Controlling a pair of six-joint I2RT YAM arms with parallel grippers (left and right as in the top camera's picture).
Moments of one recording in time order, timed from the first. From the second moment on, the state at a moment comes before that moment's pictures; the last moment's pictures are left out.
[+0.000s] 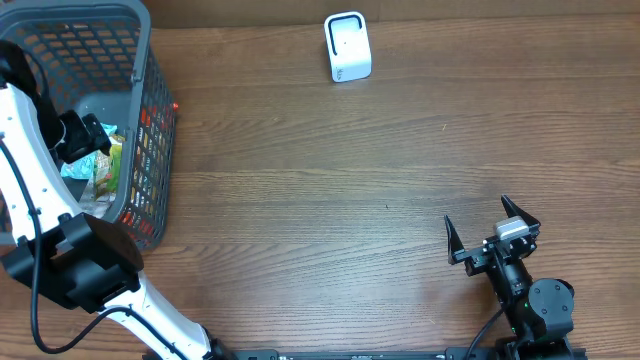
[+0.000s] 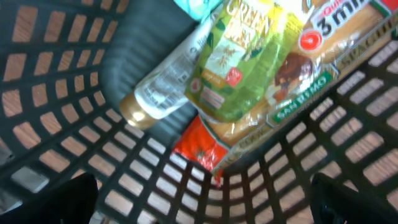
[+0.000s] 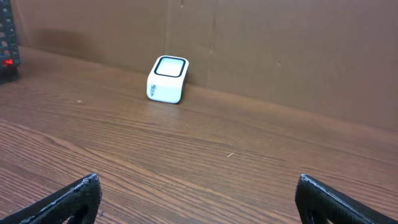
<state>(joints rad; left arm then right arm) 0.53 2.06 2.21 -1.65 -0.15 -0.12 0.16 0.08 0.02 -0.02 -0.13 -0.13</state>
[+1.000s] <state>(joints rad) 0.51 2.06 1.86 -1.23 -0.12 0.03 0.16 0.08 0.02 -0.02 -0.13 -0.13</state>
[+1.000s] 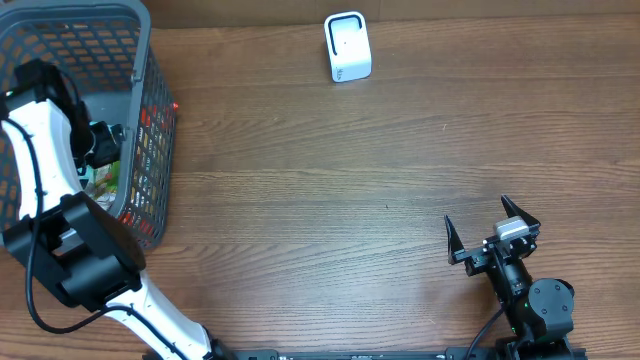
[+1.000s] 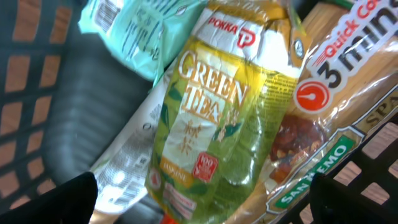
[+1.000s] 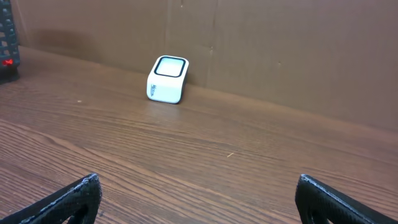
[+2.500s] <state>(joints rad) 0.49 2.06 1.74 -1.07 -0.30 0.01 0.16 0.08 0.02 -0.02 -0.13 -0.13</state>
